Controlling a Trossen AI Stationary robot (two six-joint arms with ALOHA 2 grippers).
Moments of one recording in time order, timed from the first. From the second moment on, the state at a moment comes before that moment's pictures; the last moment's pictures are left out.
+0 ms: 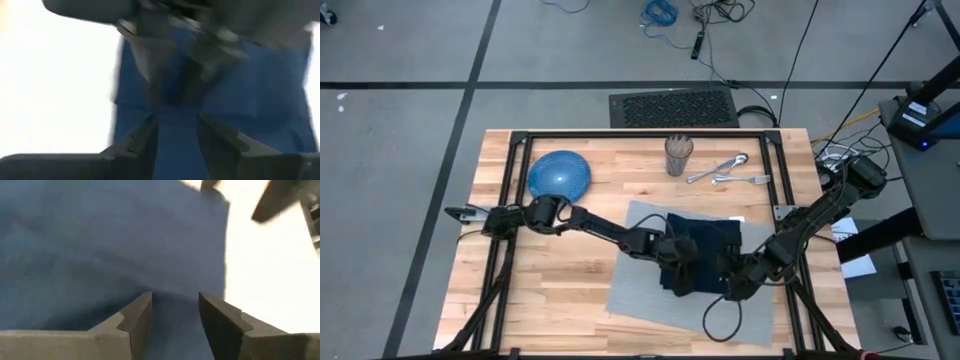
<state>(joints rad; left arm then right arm) -0.18 2.35 1.71 -0.03 0.10 -0.46 0.70 1.34 0.73 -0.48 0.45 0.62</state>
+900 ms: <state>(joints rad) -0.28 2.15 1.61 -0.56 -0.21 -0.33 0.58 1.66 0.73 -0.23 0.29 0.50</state>
